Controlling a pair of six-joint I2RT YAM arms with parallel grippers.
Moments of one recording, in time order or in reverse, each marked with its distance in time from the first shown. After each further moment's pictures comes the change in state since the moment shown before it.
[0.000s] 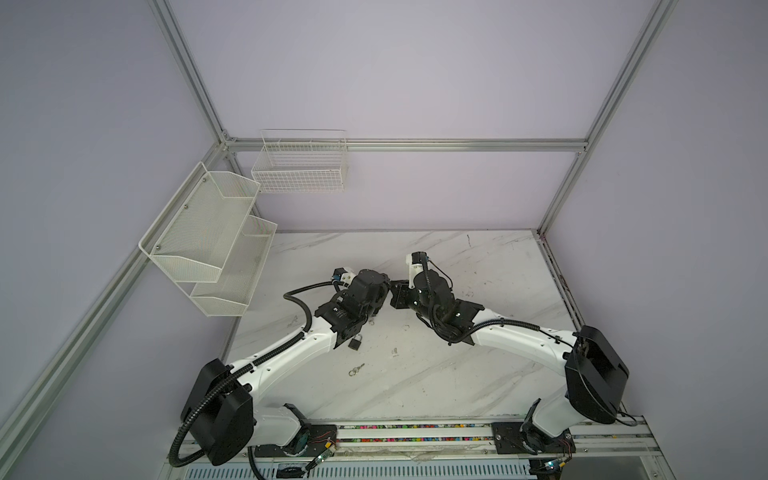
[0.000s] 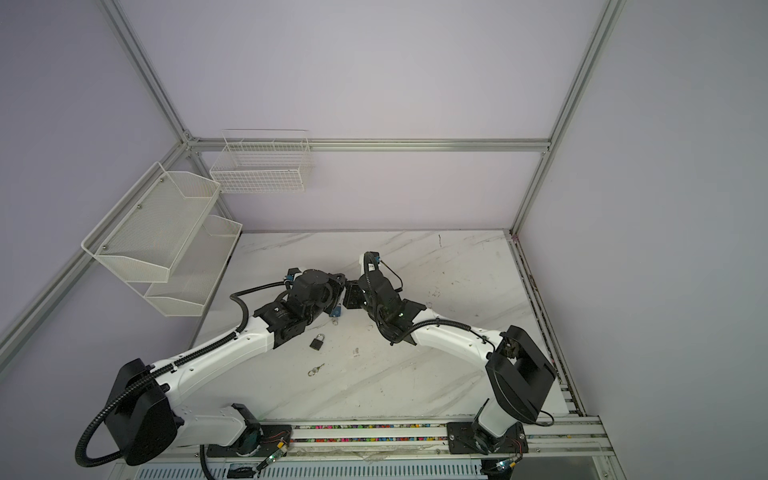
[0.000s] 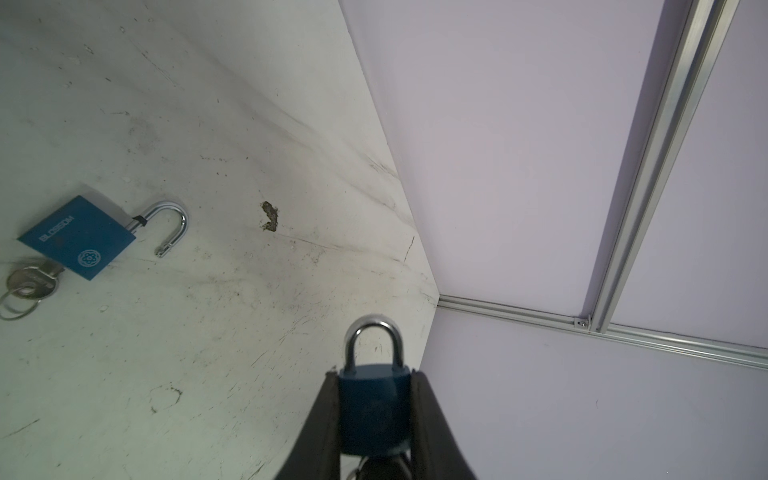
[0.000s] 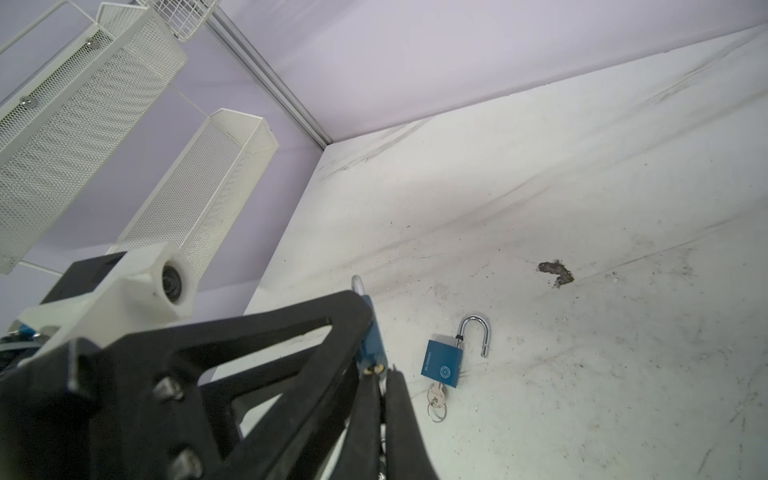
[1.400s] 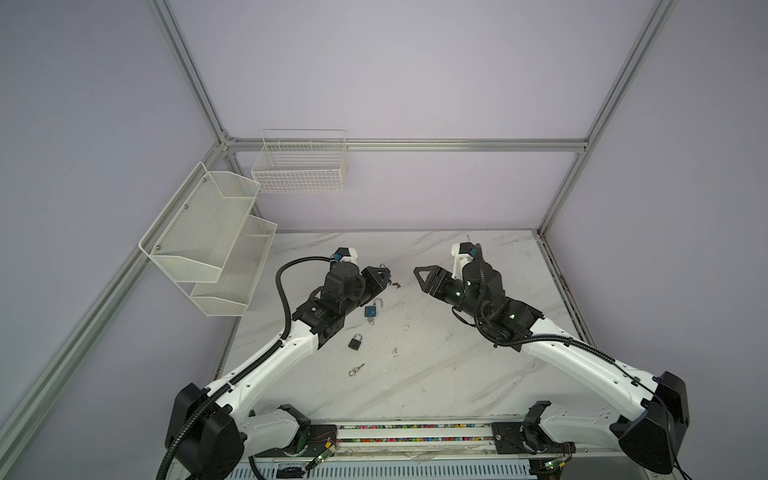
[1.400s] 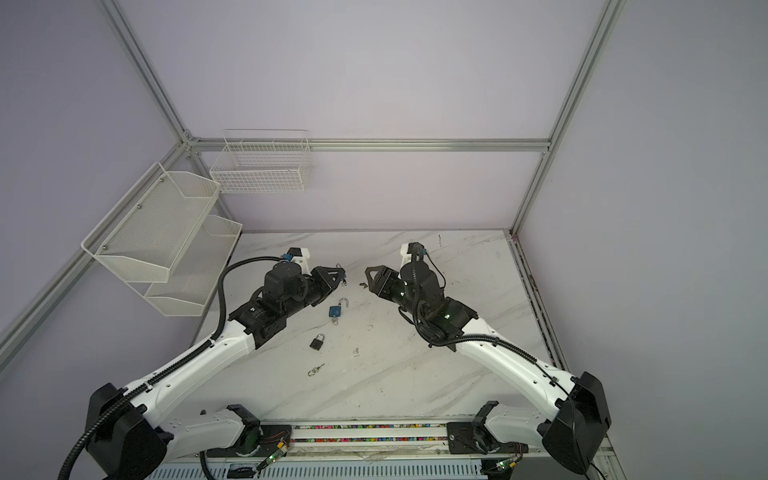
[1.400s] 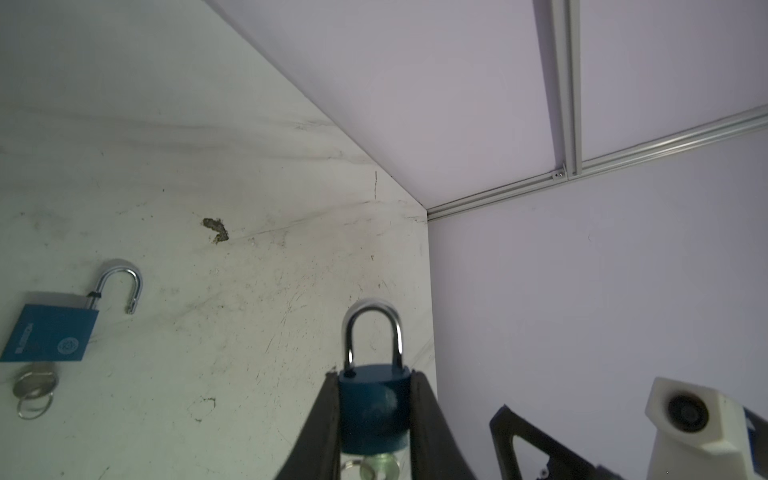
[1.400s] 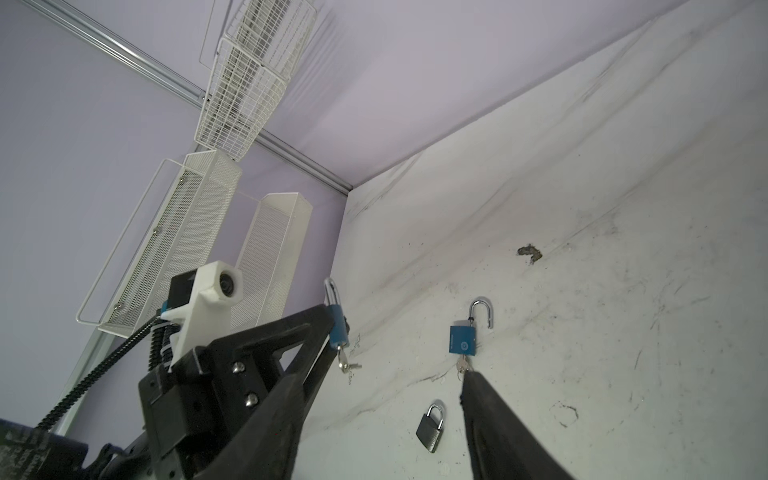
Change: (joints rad) left arm 0.133 -0.143 -0.031 0.068 0.343 0.585; right arm -0.164 -0.344 -0.015 -0.274 -0.107 0.177
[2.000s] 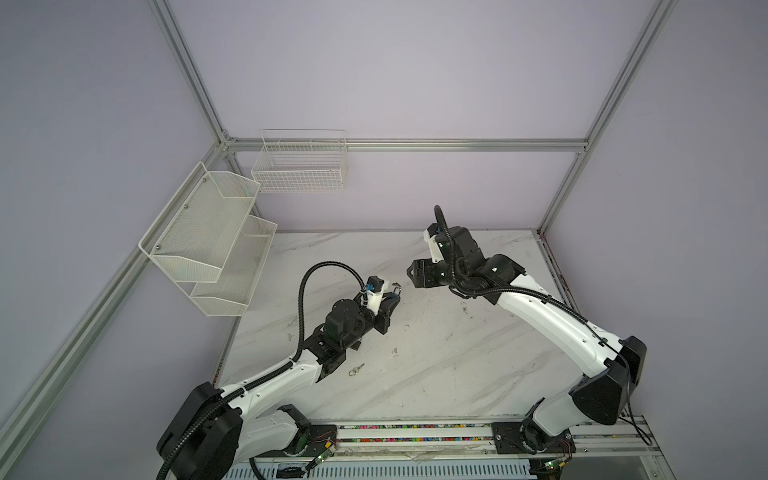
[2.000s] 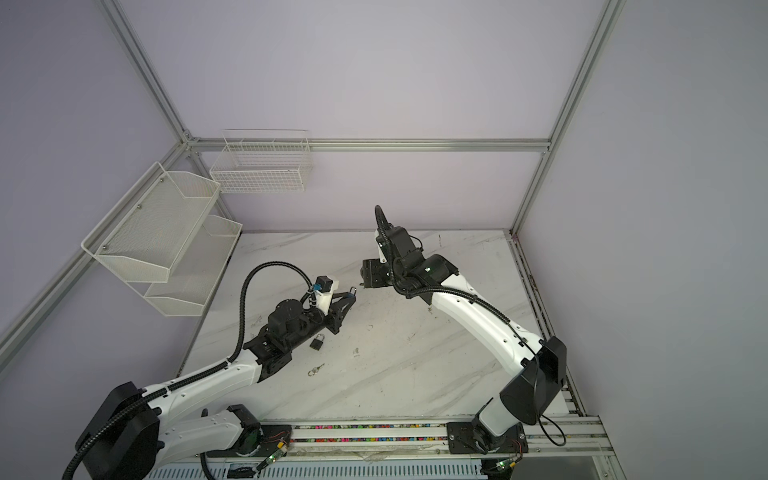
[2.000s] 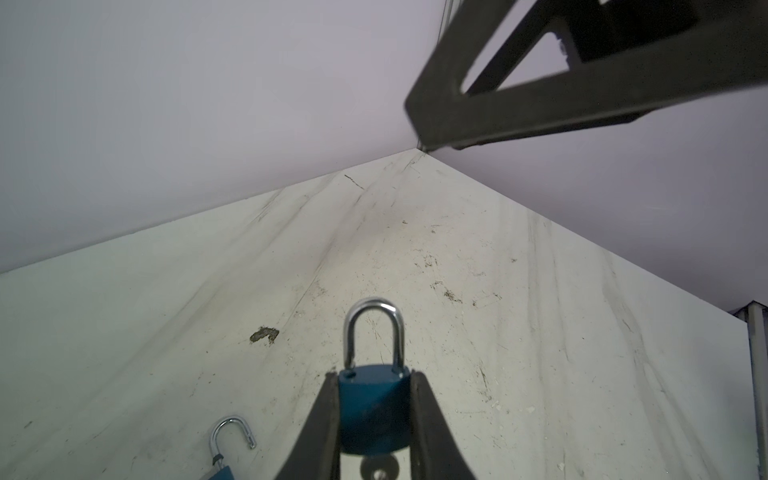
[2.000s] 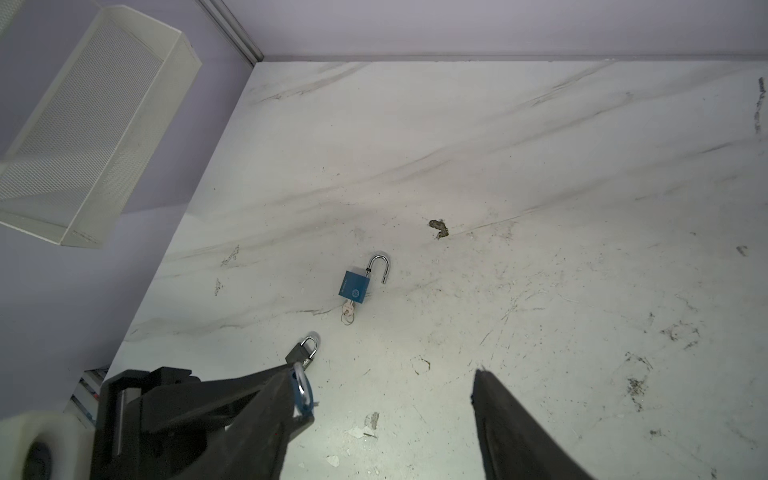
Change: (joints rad) left arm -0.097 -0.016 -0.385 0.528 0.016 0.914; right arm 0.016 0.340 0.521 -0.600 -0.027 -0.436
